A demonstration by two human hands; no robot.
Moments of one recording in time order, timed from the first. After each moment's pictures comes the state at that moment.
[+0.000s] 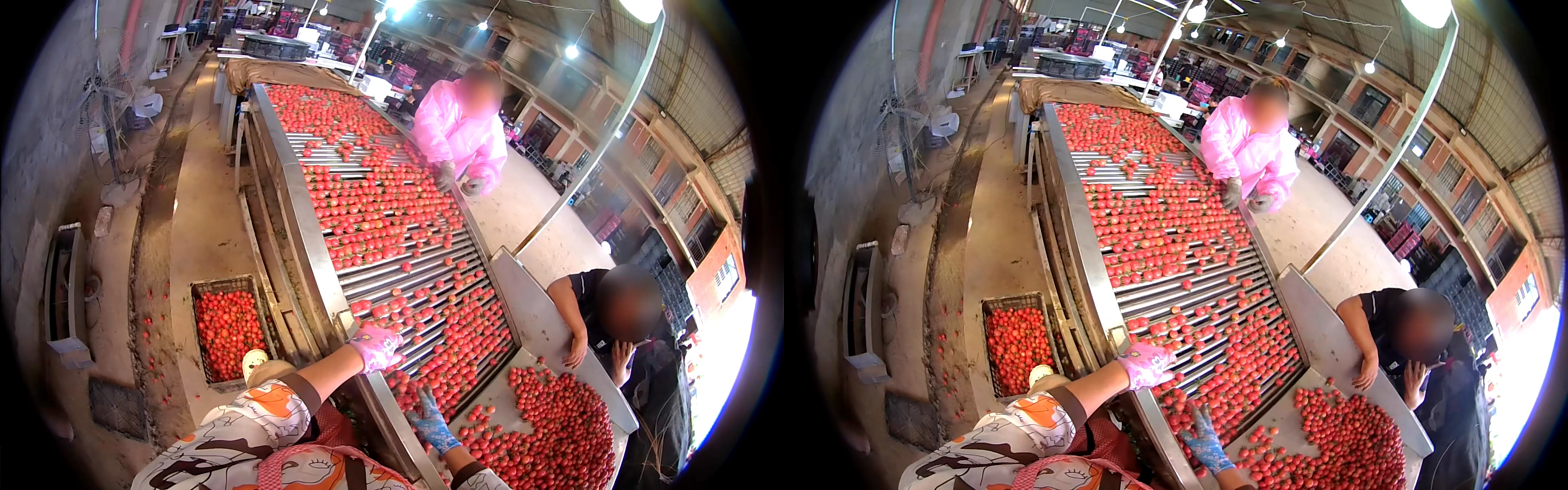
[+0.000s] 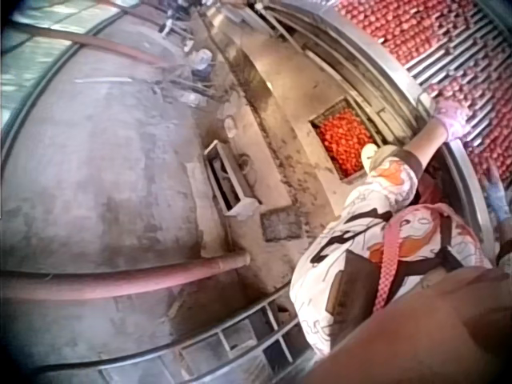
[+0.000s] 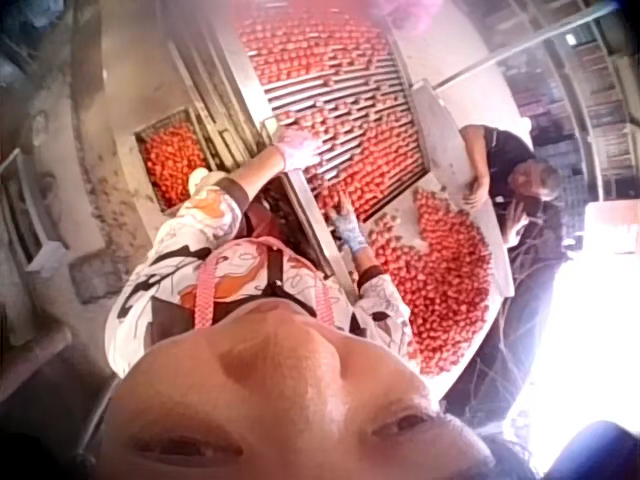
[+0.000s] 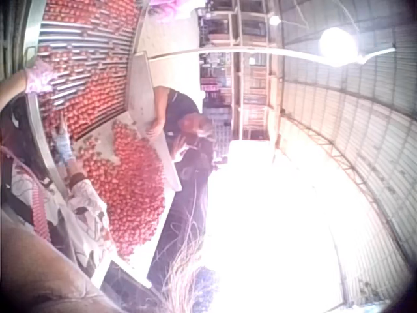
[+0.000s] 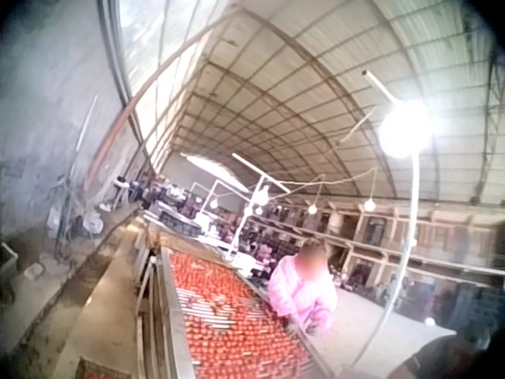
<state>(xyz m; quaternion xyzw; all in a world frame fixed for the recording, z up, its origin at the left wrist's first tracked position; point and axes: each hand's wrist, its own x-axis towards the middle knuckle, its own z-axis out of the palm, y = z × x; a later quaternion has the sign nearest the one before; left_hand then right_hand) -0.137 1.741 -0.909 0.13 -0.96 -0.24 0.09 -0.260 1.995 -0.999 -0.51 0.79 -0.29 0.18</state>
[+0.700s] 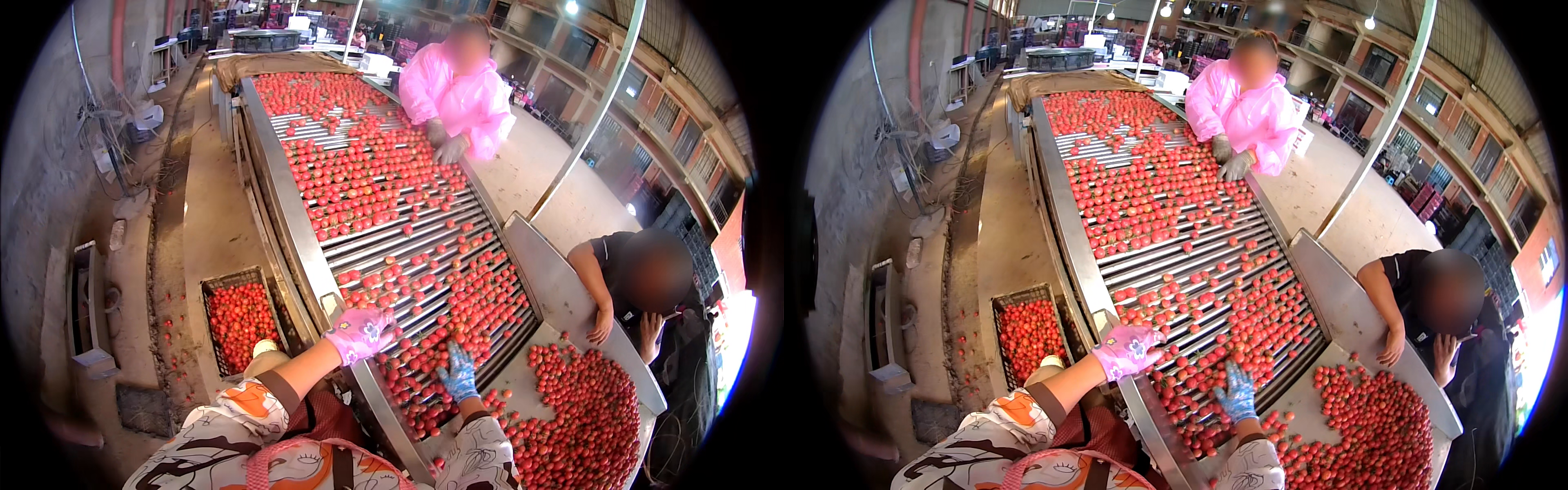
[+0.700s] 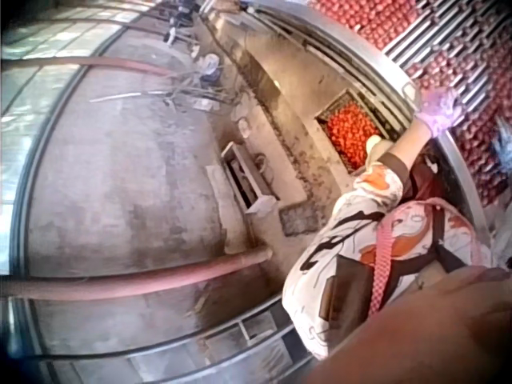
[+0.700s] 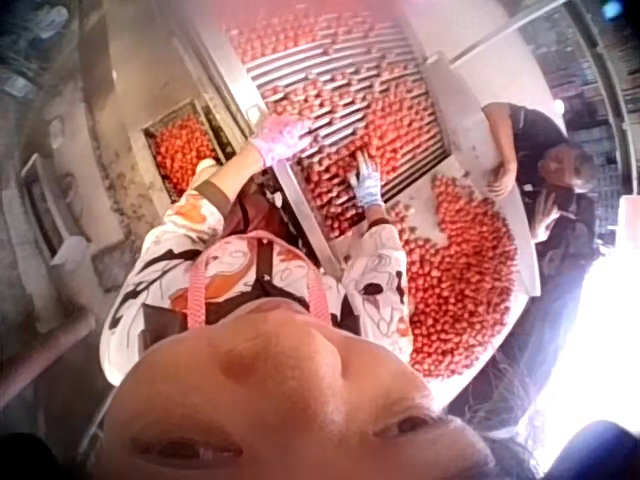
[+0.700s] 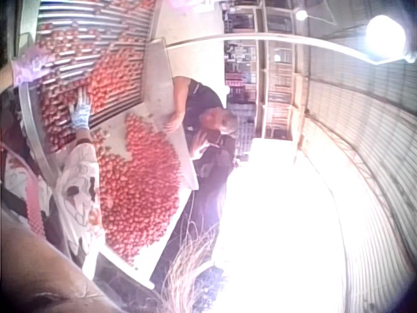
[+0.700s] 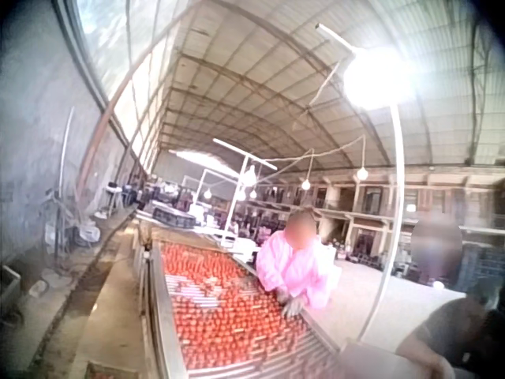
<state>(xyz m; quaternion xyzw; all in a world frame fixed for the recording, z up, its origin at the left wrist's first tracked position) -0.136 1.775 -0.928 0.16 -0.94 -0.23 0.17 -0.391 2.001 -1.057 -0.58 0.79 -0.20 -0.07</state>
